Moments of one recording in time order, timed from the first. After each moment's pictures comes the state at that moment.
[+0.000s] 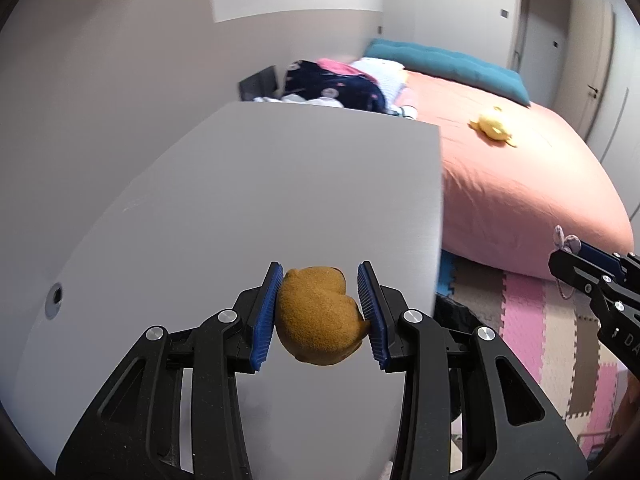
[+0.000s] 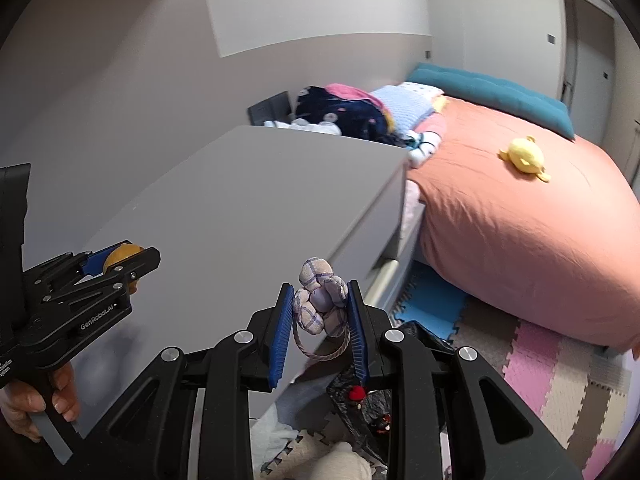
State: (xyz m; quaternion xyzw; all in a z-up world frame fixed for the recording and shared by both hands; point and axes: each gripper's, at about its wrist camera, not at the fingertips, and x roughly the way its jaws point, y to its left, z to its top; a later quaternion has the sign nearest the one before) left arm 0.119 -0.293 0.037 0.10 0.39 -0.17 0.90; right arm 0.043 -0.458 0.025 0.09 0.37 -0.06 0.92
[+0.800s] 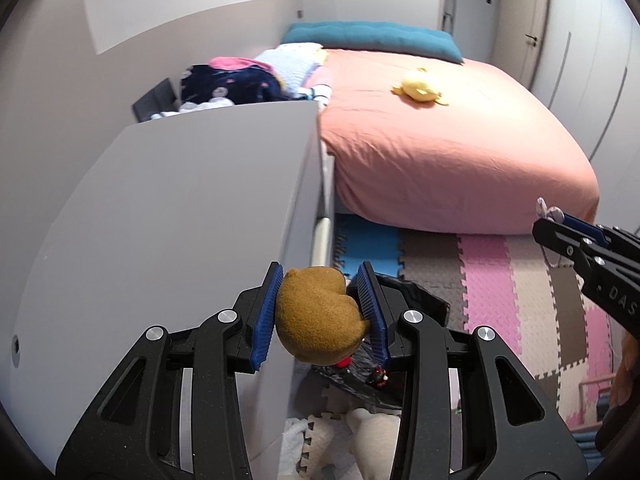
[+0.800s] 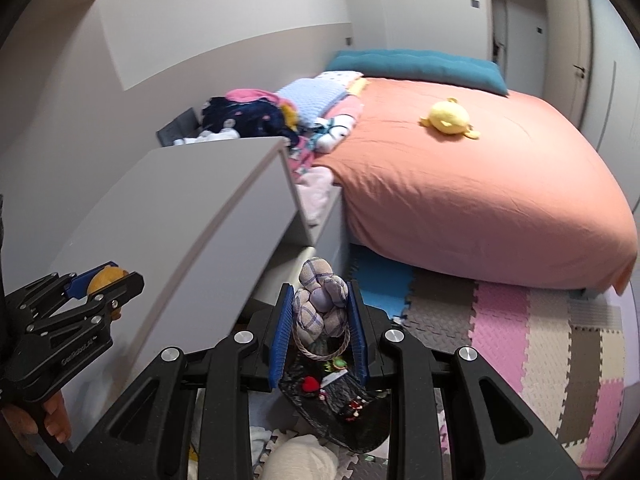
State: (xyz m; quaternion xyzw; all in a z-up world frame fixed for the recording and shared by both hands) left arm 0.087 -0.421 0.016 0.16 0.40 -0.28 0.86; right arm -0.015 -0.576 0.000 0.15 0.37 -0.17 0.90
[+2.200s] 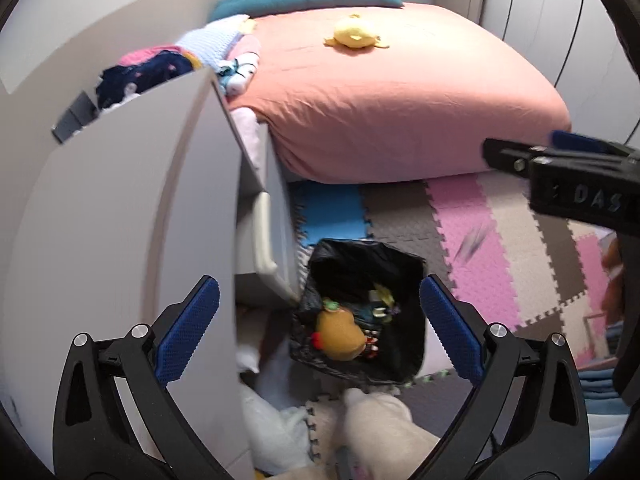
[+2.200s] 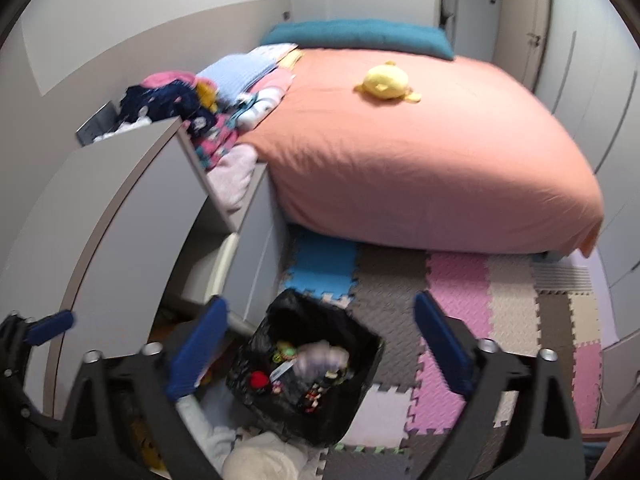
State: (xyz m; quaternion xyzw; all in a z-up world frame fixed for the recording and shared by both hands) left arm 0.077 -0.495 -0.039 0.25 0.43 -0.34 0.80; right arm -0.001 -0.647 -0.041 0.16 0.41 -0.27 0.86
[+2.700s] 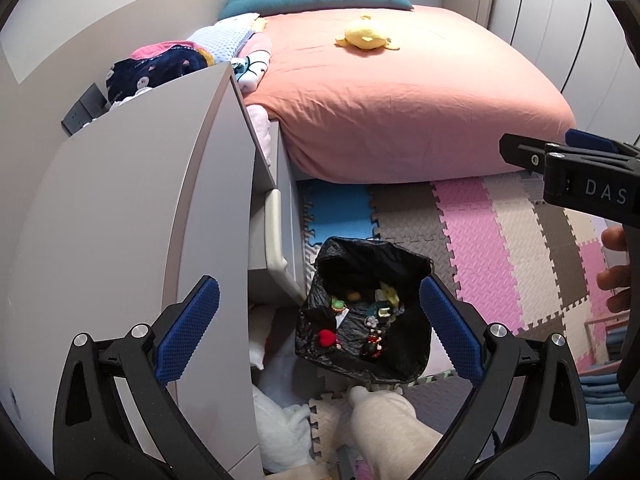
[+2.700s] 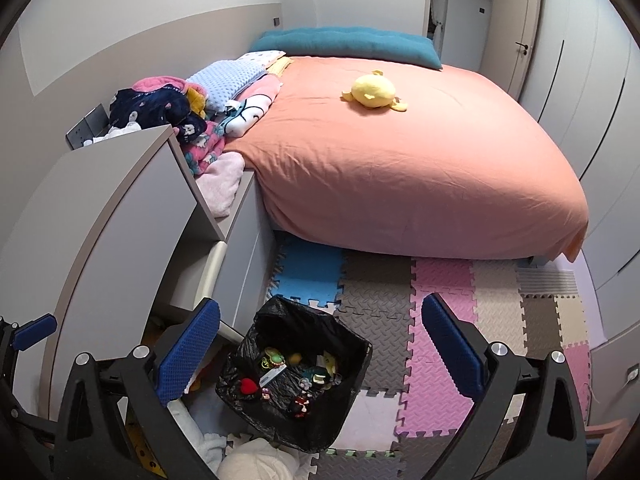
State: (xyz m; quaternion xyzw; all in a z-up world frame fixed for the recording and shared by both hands) left arm 0.086 -0.480 -0.036 0.24 0.43 -0.34 0.80; right arm 0.001 -0.642 -0.035 0.15 0.41 -0.28 0.86
